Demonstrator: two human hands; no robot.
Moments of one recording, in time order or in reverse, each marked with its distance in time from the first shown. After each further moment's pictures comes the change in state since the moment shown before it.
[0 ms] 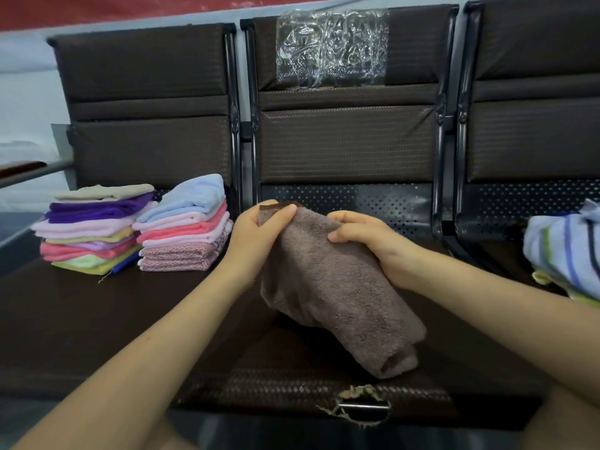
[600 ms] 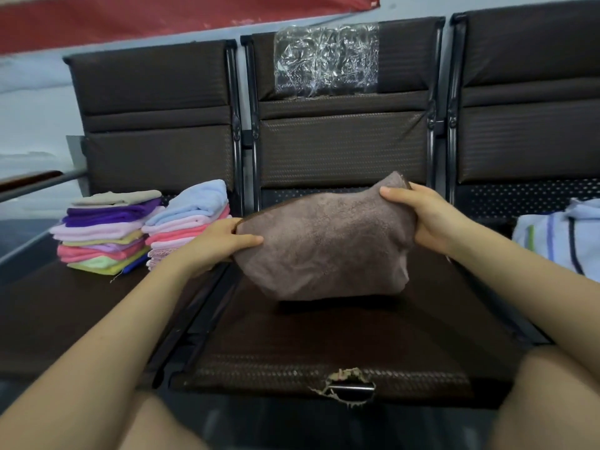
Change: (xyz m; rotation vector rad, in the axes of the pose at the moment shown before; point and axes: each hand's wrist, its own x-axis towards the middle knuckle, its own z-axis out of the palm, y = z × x) left_hand 0.007 0.008 -0.056 0.385 -0.296 -0.254; right_hand -0.030 -0.032 -0.062 0.150 0.346 -0.071
